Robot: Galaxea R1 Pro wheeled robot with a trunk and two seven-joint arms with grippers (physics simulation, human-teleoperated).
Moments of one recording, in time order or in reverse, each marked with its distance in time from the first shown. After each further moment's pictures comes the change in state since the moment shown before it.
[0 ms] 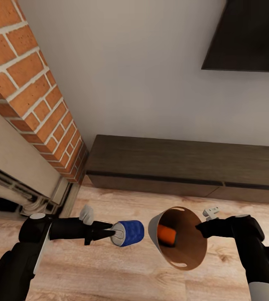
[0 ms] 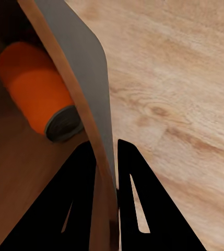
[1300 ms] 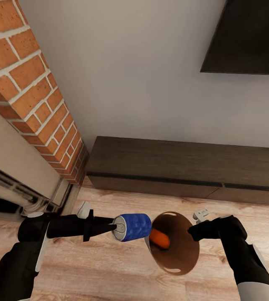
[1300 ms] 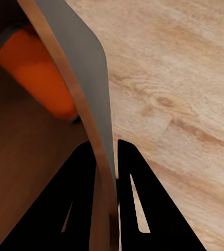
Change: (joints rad) left arm -0.006 -0.061 0.065 -0.029 0.060 0.067 -0.090; right arm 0.000 0.038 0.105 0.050 0.003 0.039 -0.100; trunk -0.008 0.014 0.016
